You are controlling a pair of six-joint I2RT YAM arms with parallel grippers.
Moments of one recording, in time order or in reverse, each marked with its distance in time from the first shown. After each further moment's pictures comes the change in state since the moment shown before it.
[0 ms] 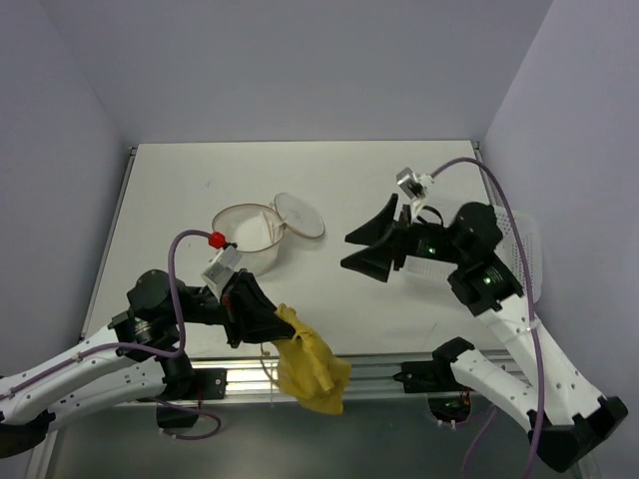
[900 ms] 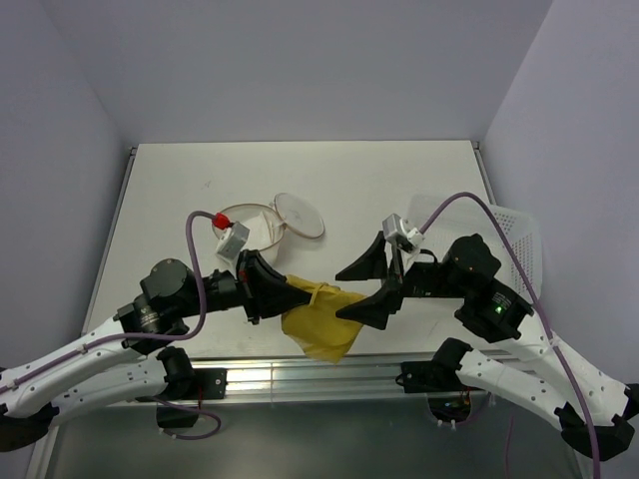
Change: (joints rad) left arm -0.001 0.098 0.071 -0.099 -0.277 0.035; right arm 0.354 -0.216 -0.083 -0.090 0.166 -0.282
